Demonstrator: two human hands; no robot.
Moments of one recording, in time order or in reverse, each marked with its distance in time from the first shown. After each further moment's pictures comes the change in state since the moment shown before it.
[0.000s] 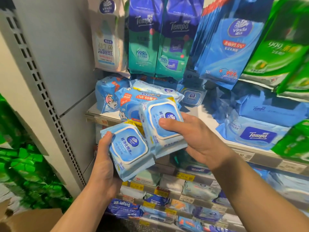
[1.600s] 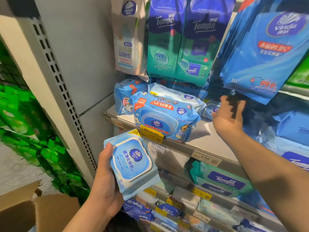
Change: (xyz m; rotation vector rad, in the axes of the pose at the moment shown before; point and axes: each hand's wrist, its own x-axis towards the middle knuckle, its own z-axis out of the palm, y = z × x) left_hand -0.007 -0.008 0.002 -0.160 0.086 0.040; right_hand 0.180 0.043 -0.138 -1.000 0.704 -0.151
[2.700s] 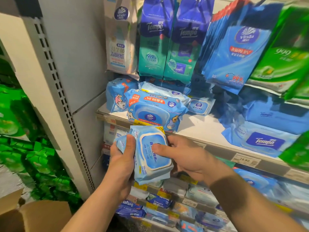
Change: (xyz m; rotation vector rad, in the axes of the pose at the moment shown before) left_hand 0.002 -0.011 0.008 0.275 -0.010 -0.010; right_hand -0.218 -0.094 -0.069 0.701 -0.936 0.192
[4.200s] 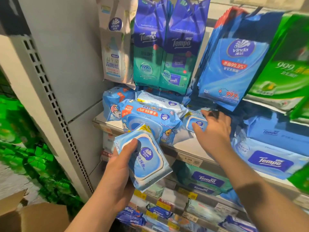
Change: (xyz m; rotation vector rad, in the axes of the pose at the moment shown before) left_hand -0.013 0.016 0.046 -0.112 -0.079 0.012; right_hand 0.079 0.000 -0.143 -0.890 0.896 -0.346
